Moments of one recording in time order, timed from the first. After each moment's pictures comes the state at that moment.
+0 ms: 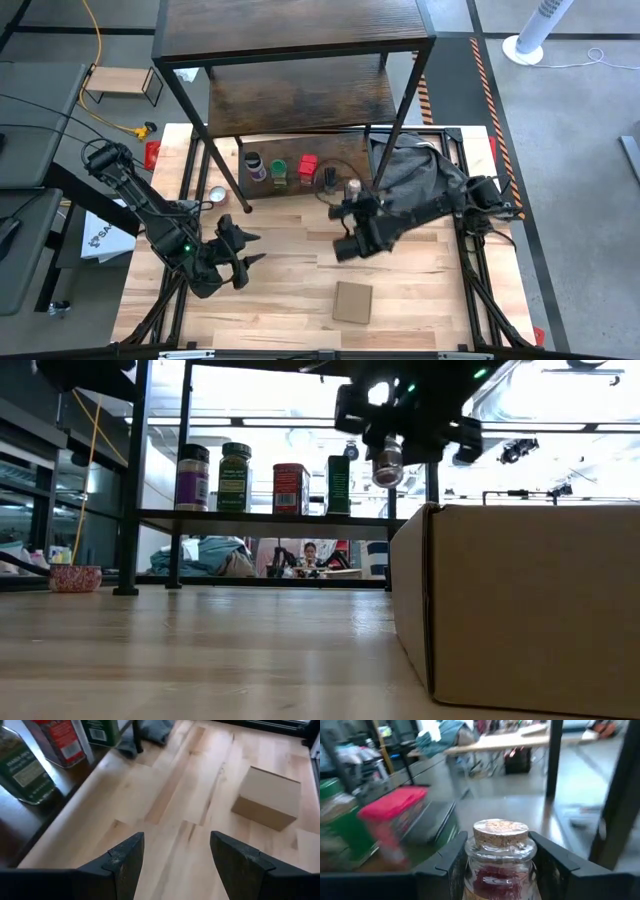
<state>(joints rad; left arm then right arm) -0.81 1.22 0.91 -0.70 -0.89 -0.94 0.26 1.94 1.41 -1.04 1.38 1.71</state>
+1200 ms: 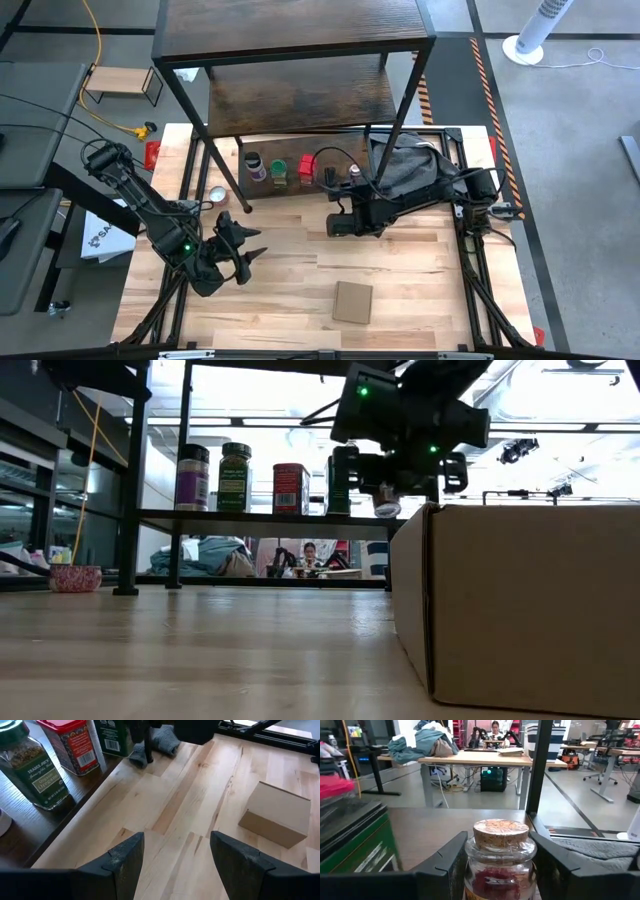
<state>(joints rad) -0.80 1.21 0.91 -0.70 -0.96 -0.97 0.11 1.94 1.22 -0.57 1.46 1.29</state>
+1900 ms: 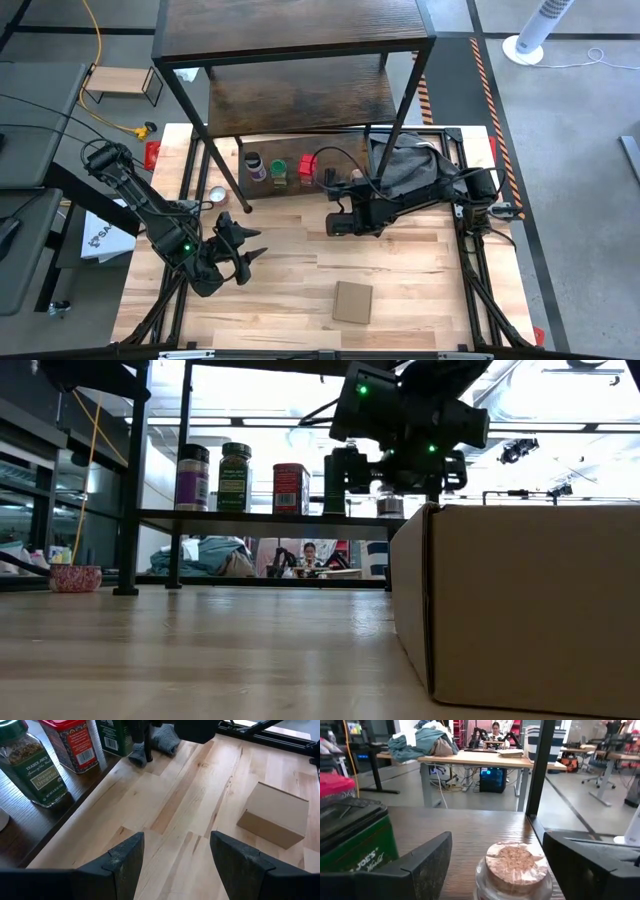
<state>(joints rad) -0.80 1.21 0.91 -0.70 -0.95 -0.98 0.11 1.94 1.22 -0.56 1.46 1.25</state>
